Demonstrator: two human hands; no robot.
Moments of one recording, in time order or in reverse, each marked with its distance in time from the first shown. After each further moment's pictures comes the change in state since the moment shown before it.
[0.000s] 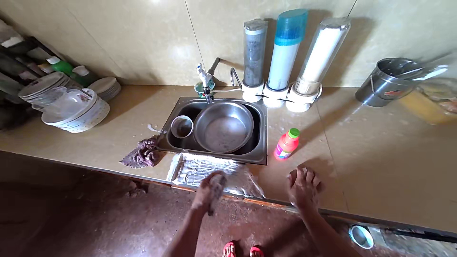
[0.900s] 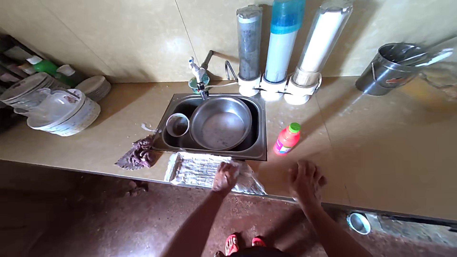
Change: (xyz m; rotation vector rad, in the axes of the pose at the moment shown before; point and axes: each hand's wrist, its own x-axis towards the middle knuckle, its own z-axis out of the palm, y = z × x) left_hand 0.050 -0.011 0.041 1.074 -0.051 0.424; right_hand 0.004 -0.001 -0.004 -0.023 -0.113 0.045
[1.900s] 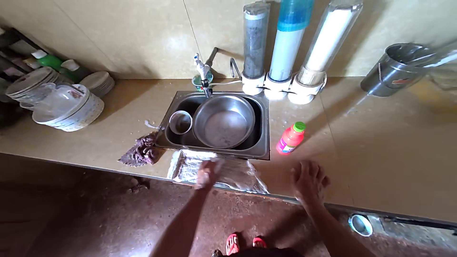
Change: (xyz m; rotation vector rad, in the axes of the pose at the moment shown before) left_hand -0.013 -0.052 -0.025 0.040 0.049 -0.216; right_hand 0.000 0.000 -0.004 -0.008 -0.087 0.035
